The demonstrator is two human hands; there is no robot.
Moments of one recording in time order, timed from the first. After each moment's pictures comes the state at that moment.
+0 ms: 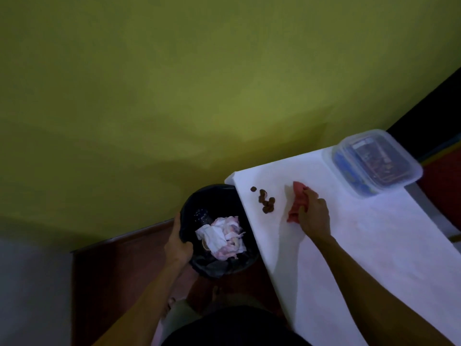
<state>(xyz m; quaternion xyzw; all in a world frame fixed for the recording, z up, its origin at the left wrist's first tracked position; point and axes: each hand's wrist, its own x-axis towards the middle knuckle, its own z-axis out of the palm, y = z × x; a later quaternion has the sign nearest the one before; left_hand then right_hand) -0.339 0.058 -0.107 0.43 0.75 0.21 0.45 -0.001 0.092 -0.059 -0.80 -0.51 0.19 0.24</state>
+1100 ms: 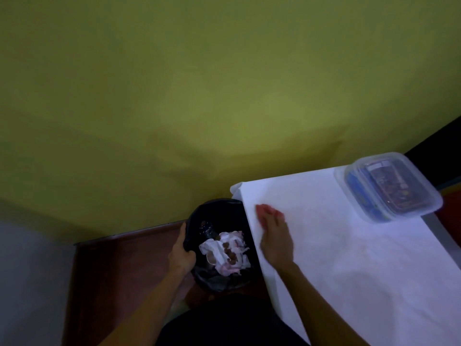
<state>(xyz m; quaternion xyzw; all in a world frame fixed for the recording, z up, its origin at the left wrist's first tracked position) -0.330 0.061 -0.136 0.39 0.77 0.21 0.47 -0.073 0.088 -0.116 -0.70 -0.67 0.19 0.17</state>
